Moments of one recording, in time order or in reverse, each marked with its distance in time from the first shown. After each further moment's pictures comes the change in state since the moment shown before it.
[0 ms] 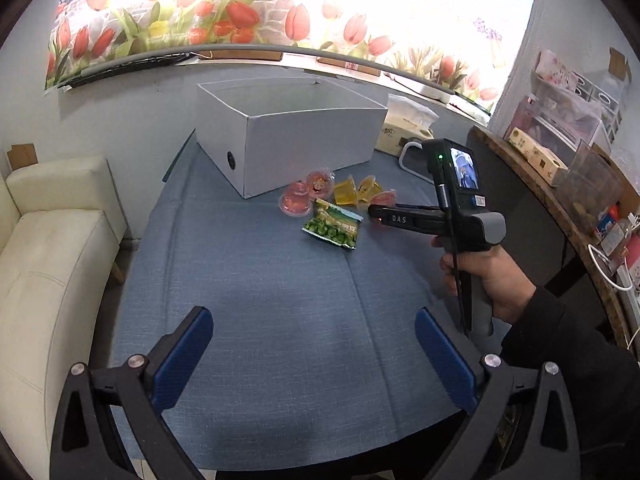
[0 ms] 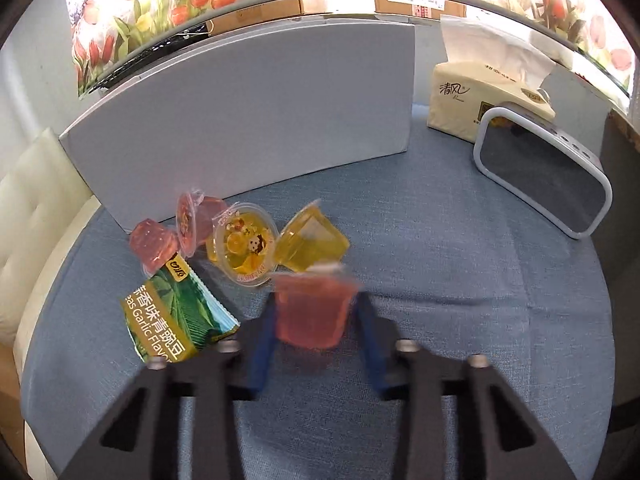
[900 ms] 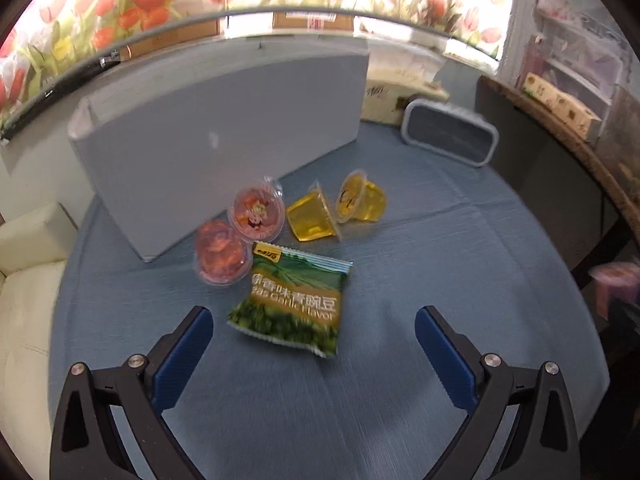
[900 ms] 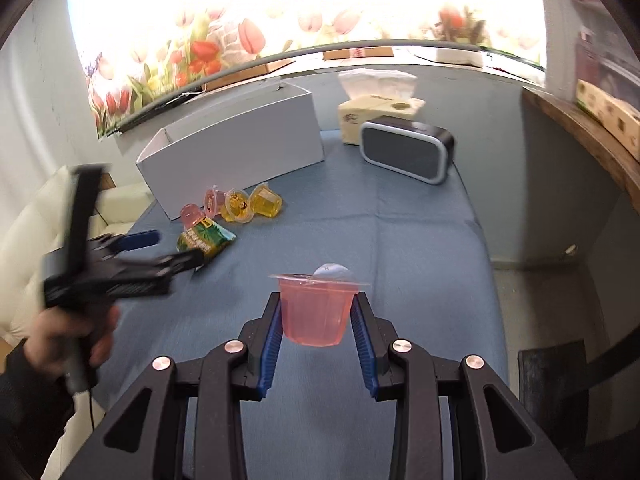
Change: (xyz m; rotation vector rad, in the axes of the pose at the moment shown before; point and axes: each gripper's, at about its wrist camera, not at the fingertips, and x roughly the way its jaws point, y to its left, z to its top) left arm 0.178 -0.047 0.065 0.159 0.086 0.056; right arm -0.178 -0.056 -0.099 0.106 -0.124 0.003
